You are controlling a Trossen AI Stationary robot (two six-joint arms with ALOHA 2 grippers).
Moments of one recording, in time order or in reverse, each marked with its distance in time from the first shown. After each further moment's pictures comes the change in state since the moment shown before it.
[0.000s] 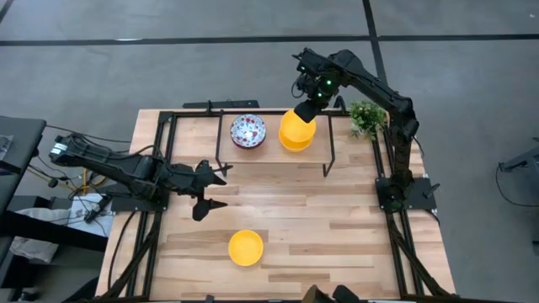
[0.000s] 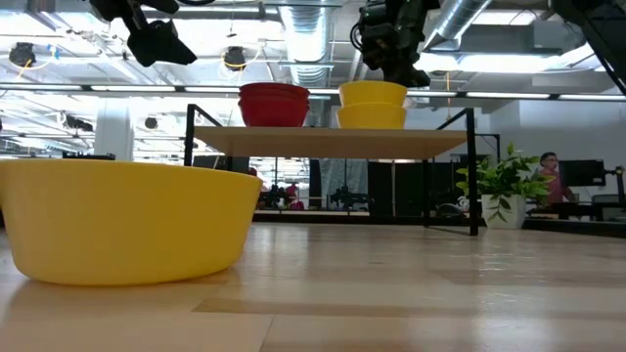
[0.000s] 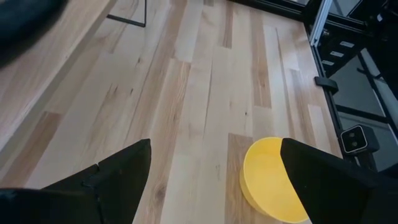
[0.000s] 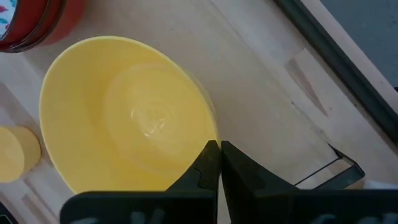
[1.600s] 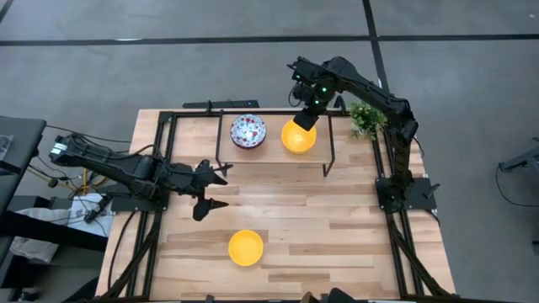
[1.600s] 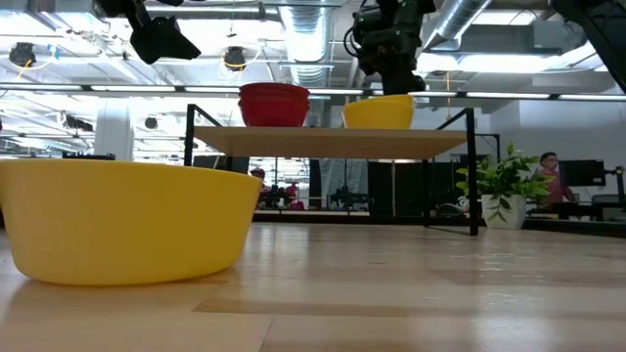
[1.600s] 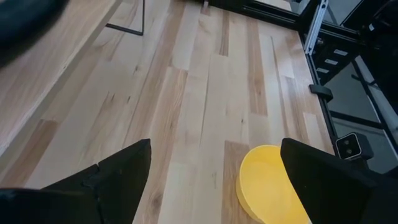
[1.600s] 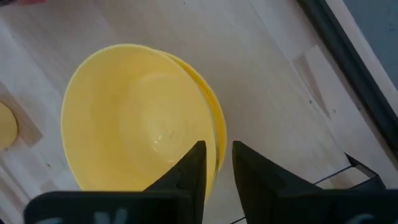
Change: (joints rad) left arm 0.000 0.000 0.001 0.029 0.000 0.000; right arm 0.045 -0.003 -0.072 0.022 0.029 -0.065
